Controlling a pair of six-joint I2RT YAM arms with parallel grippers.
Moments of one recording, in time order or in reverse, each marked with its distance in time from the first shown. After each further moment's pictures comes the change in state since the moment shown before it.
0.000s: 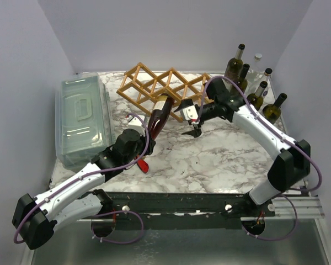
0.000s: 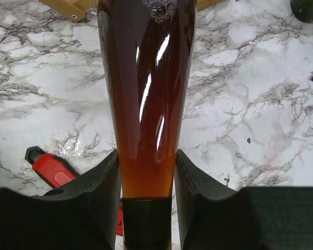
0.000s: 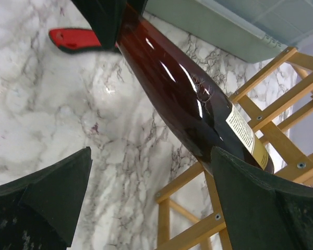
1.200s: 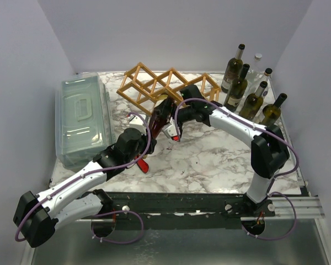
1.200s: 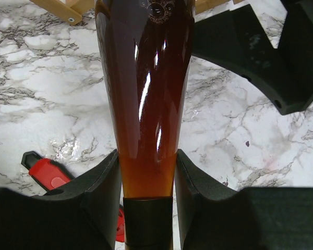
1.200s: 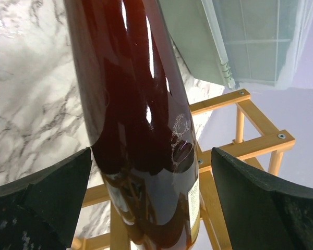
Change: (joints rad) left arm 0.000 0.030 0.006 0.024 0.004 -0.002; right arm 0.141 0.262 0.045 0.274 0.233 -0.540
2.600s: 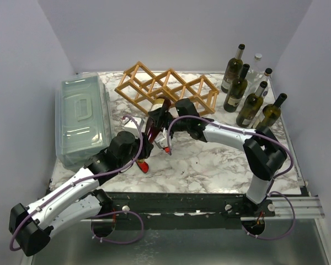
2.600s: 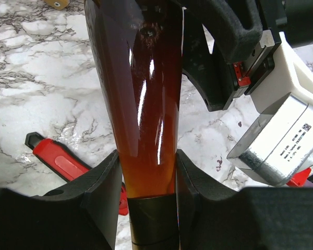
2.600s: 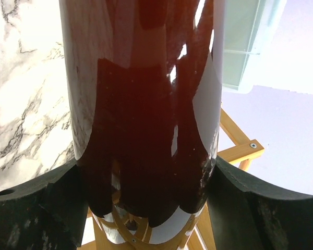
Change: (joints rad) left arm 0.000 -0.122 0.004 -0.130 0.038 -0.004; right arm 0.103 0.006 -0.247 0.548 0.136 0.039
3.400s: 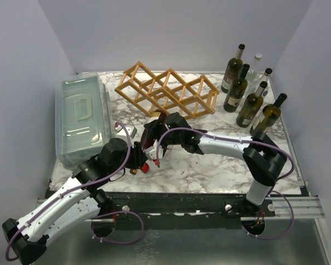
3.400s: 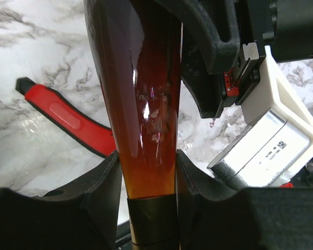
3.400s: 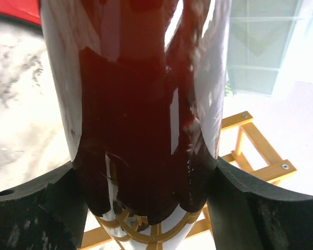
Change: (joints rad) left arm 0.000 -0.175 0.000 -0.257 0.071 -0.071; right arm 0.164 -0.033 -0.063 0.013 0.220 0.204
